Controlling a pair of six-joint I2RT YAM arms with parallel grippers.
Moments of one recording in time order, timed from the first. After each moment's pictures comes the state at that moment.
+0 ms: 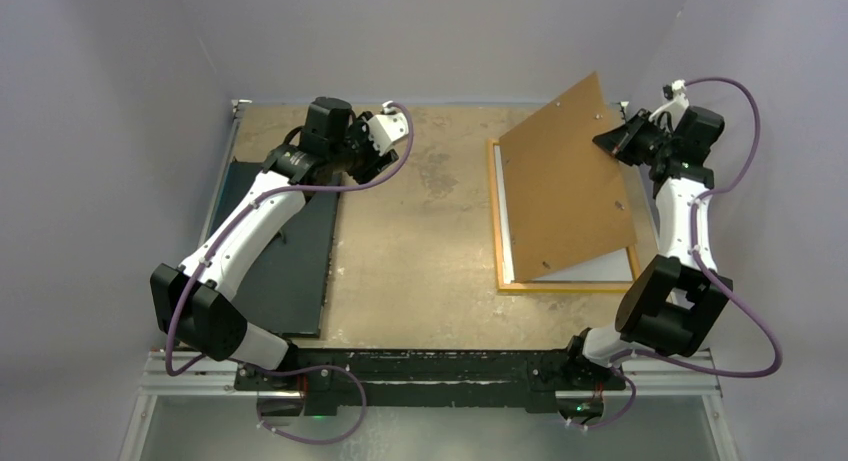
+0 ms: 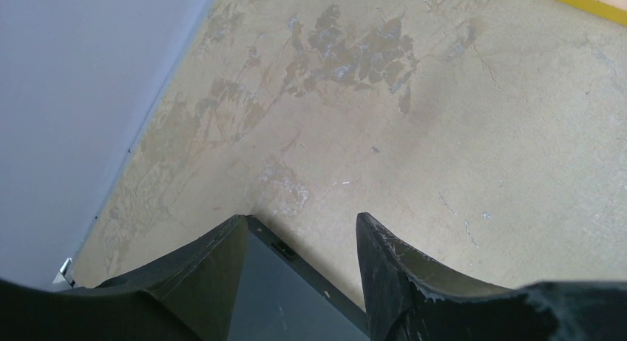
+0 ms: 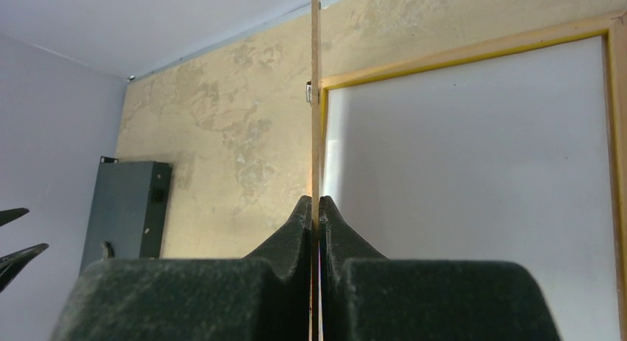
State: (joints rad) left arm -0.43 1.46 1.43 -0.57 0.20 0.58; right arm -0.41 1.47 1.29 -0.30 -0.73 0.35
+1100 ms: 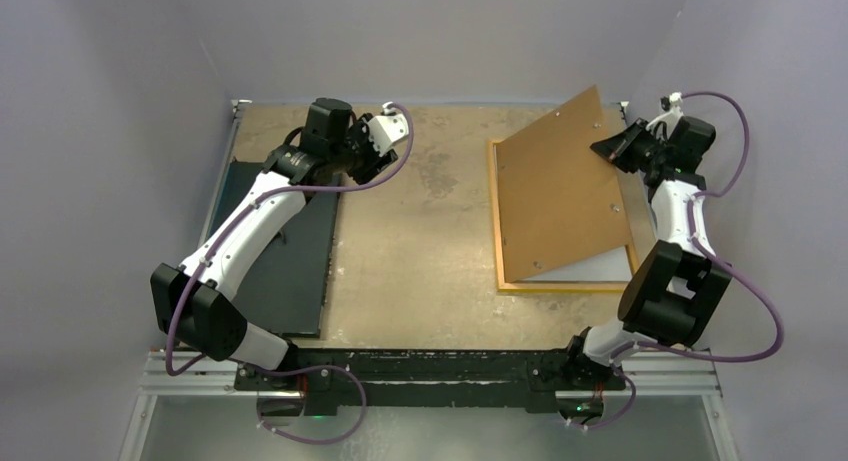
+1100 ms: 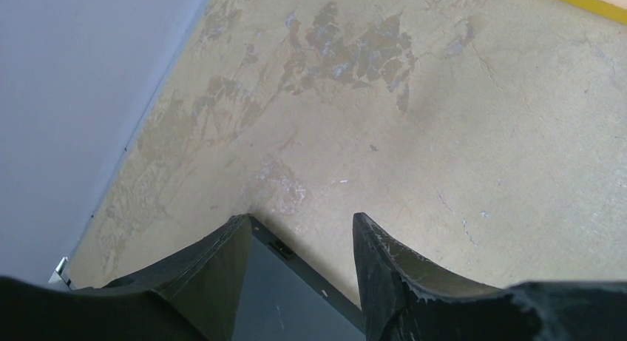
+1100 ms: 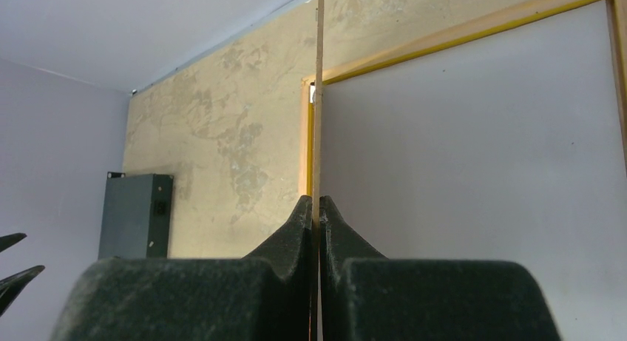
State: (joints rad) left arm -0.43 1.46 1.43 -0.57 0.20 0.58; right arm -0.42 1.53 1.21 -0.17 -0.73 0.43
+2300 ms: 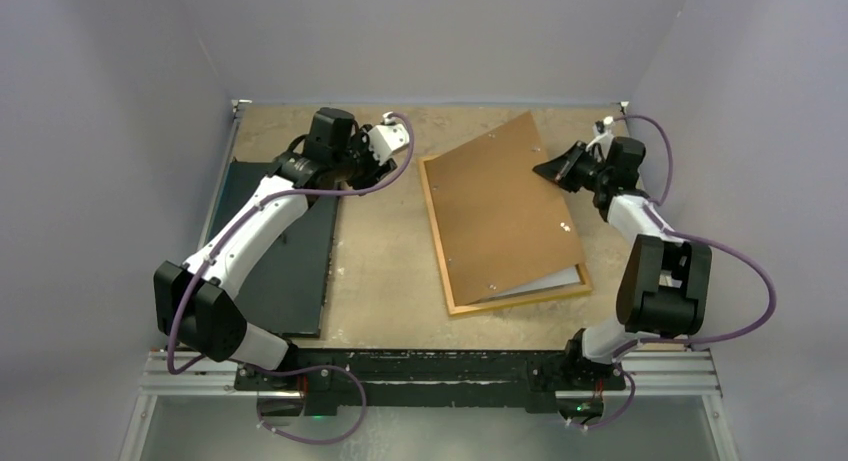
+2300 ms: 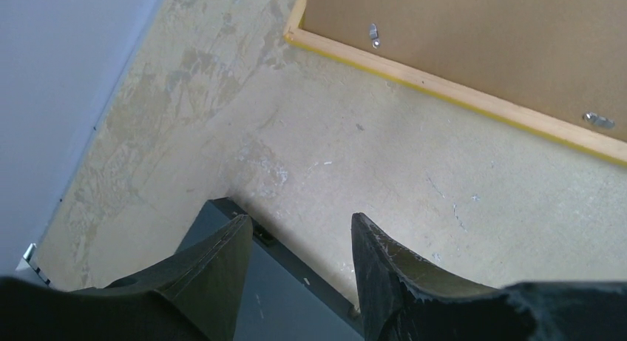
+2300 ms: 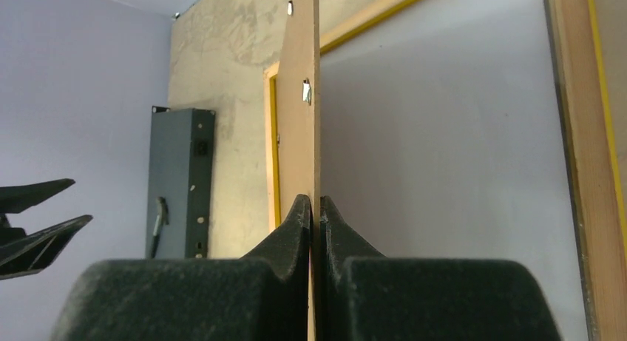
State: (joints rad) left arm -0.43 1.46 1.36 -0.56 0.19 0.56; right arm -0.19 1.57 0.98 0.07 -0.72 0.57
